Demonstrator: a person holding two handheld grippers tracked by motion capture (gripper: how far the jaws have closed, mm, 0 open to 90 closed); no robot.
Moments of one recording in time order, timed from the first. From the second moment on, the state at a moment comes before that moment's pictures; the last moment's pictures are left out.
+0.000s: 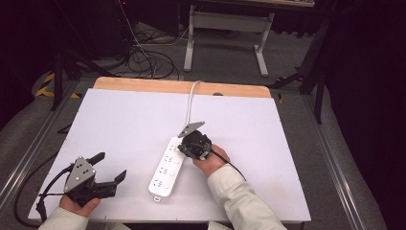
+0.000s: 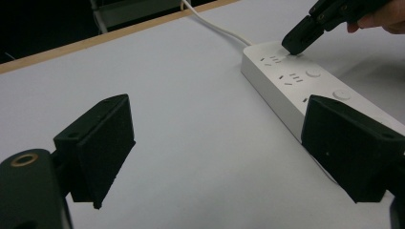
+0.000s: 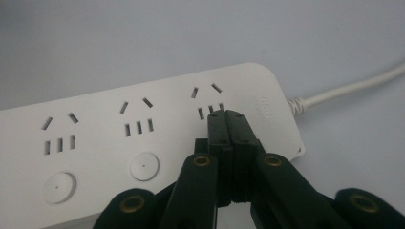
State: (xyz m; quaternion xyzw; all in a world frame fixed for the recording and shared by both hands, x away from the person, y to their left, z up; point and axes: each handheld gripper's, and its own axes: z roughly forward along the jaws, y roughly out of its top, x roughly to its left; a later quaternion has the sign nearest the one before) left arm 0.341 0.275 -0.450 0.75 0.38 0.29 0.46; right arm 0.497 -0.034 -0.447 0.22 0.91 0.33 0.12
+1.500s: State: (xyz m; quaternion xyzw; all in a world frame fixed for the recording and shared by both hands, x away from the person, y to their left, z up) left arm 0.341 0.274 -0.451 0.75 0.38 0.29 0.46; right arm 0.494 -0.033 -0.452 0.22 0.91 0.33 0.13
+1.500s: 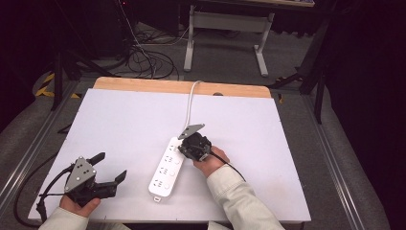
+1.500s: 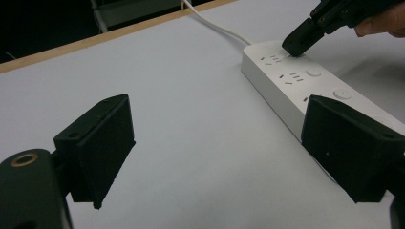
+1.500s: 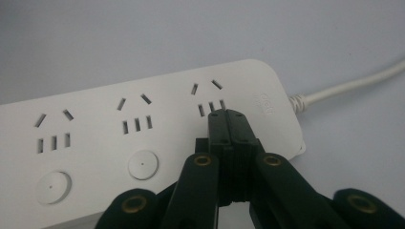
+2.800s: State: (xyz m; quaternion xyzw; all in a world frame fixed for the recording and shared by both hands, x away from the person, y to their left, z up) left arm 0.341 0.275 -0.451 0.75 0.39 0.29 0.46; right arm 0.481 -0.030 -0.442 0.20 0.90 0.36 0.14
